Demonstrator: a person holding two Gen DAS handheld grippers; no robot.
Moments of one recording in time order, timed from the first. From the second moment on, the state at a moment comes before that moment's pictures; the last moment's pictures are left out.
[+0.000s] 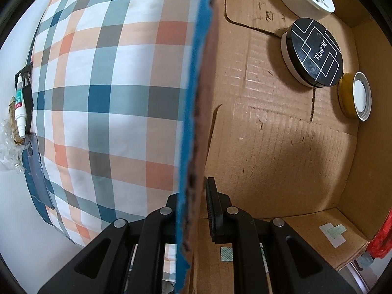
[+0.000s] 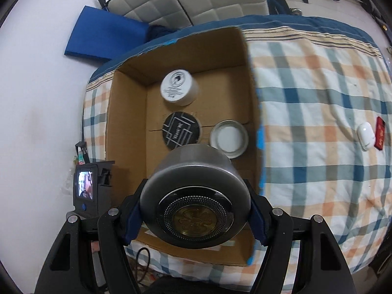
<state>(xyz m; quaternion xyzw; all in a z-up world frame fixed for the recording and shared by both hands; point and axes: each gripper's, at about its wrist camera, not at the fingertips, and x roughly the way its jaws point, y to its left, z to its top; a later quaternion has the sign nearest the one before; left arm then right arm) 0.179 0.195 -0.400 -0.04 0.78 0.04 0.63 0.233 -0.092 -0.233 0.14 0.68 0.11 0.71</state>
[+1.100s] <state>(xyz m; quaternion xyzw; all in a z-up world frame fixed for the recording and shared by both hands) 0.174 0.199 -0.408 -0.04 0.78 0.04 0.62 0.245 -0.015 -0.355 0.04 0.75 0.07 0.66</state>
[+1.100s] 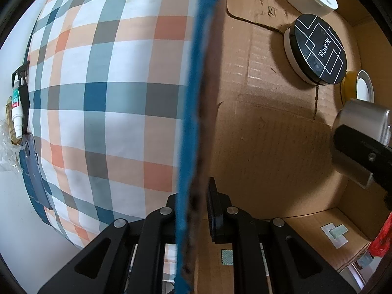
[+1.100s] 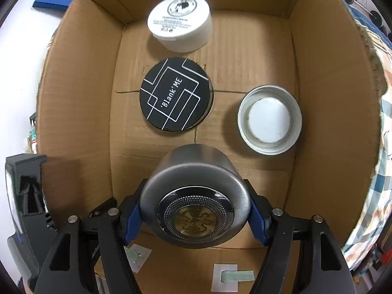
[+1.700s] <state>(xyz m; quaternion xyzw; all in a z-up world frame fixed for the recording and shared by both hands) 0.173 0.193 -0.415 -0.03 0.78 0.04 0.62 0.250 -0.003 -0.347 0.03 0.75 0.07 0.66</state>
